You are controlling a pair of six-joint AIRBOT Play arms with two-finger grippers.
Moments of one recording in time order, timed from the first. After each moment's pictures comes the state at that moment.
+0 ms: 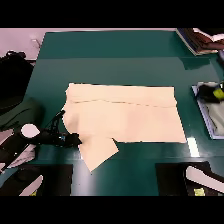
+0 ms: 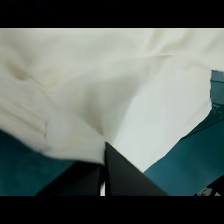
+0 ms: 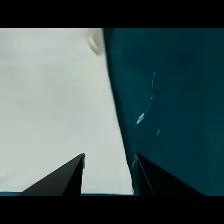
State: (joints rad) left arm -0.22 -0.77 0.37 0.85 -1.06 -1.52; right arm -0.44 -1.18 1.16 -1.36 1.51 1.47
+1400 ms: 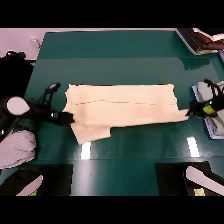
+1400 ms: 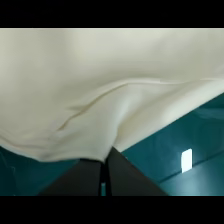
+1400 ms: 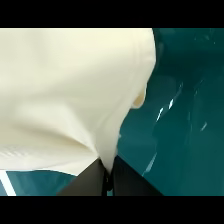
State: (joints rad) left arm -0.21 -0.91 0.83 1.15 -1.14 -1.57; right arm -0.37 -1.16 1.03 -1.28 1.46 1.42
